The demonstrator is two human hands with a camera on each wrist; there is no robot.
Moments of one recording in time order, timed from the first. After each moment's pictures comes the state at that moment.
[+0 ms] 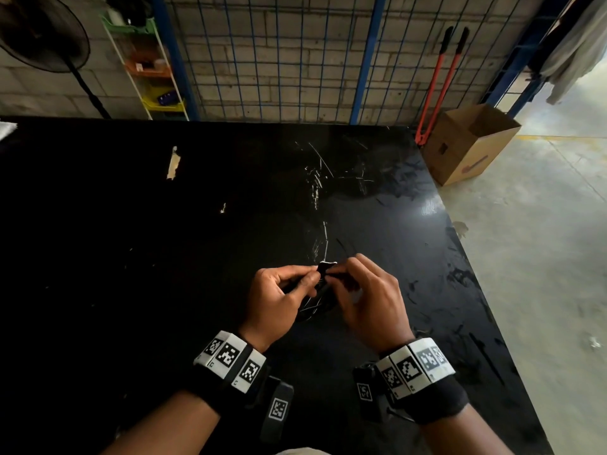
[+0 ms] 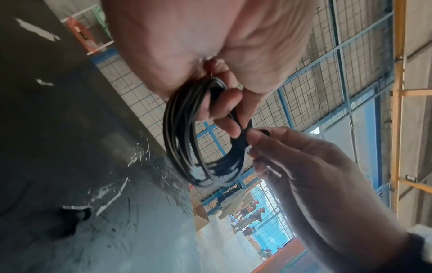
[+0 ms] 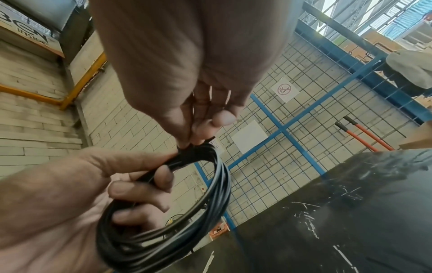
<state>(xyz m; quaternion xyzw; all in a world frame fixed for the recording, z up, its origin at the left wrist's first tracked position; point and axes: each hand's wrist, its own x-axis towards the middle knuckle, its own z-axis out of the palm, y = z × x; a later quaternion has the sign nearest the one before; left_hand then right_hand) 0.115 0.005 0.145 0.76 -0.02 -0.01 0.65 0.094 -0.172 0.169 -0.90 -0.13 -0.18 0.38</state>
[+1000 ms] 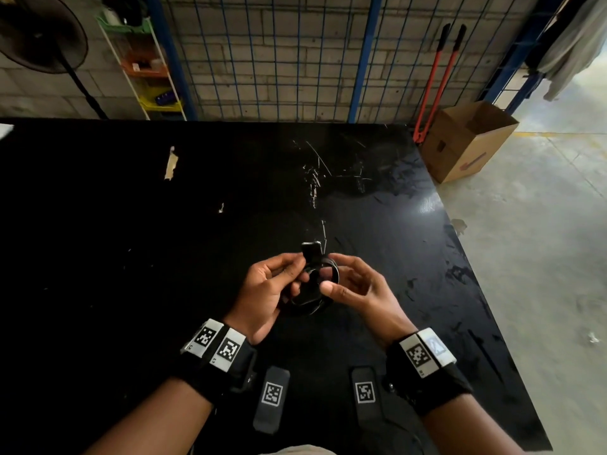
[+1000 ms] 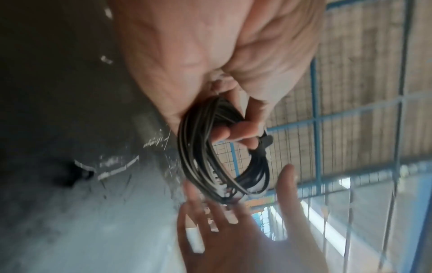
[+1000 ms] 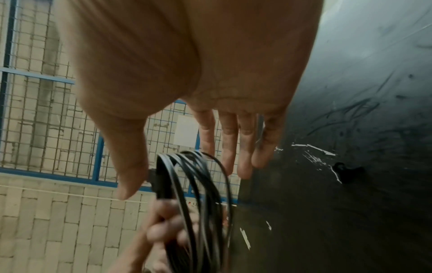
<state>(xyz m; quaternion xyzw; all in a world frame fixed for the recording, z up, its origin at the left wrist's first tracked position) 0.123 0.013 0.157 0.55 0.06 -0.17 0.81 0.104 -0.183 0.148 -0.65 0.05 0.12 0.75</state>
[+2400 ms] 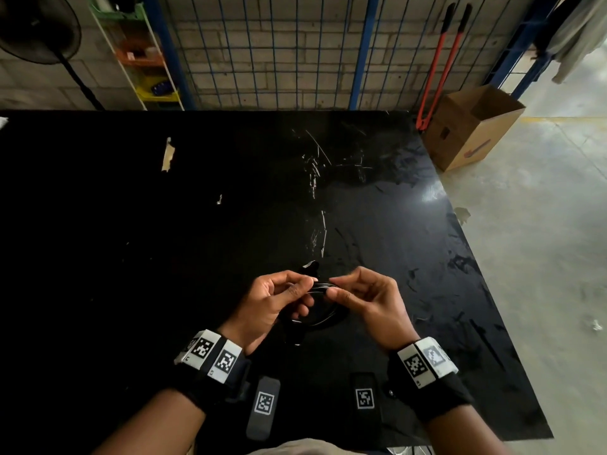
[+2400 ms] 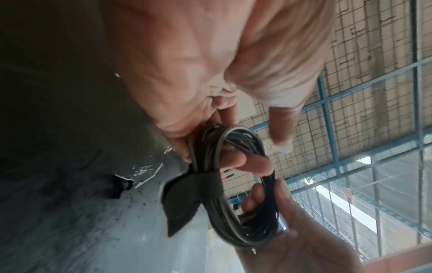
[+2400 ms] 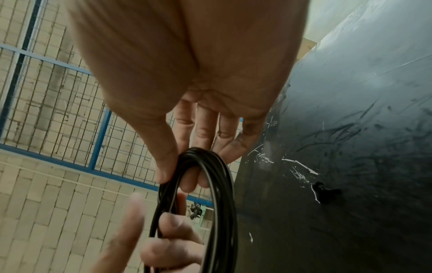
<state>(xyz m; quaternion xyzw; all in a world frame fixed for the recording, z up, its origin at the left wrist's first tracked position) 0.107 0.018 0.132 0.59 0.05 -0.25 0.77 0.089 -0.191 0.120 -0.66 0.03 0.04 0.75</state>
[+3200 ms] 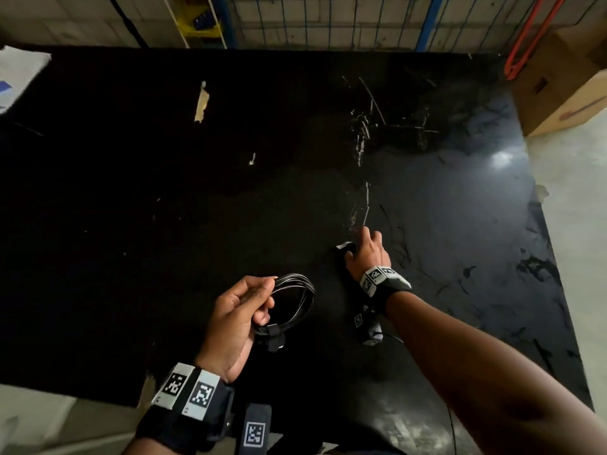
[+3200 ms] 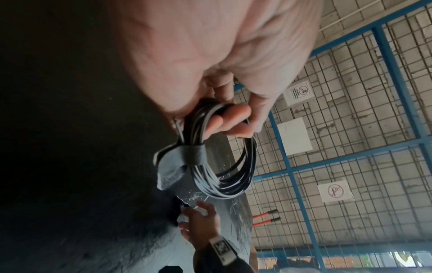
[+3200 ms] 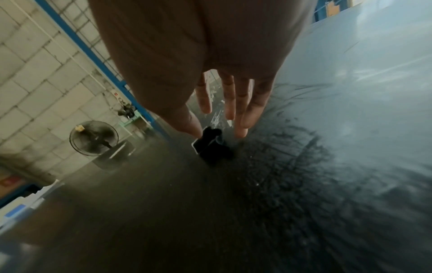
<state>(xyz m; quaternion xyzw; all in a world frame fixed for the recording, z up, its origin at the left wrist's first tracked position) 0.087 0.065 0.086 0.55 0.28 -0.07 0.79 0.235 -0.159 -0.043 -0.95 0.08 0.17 0.26</state>
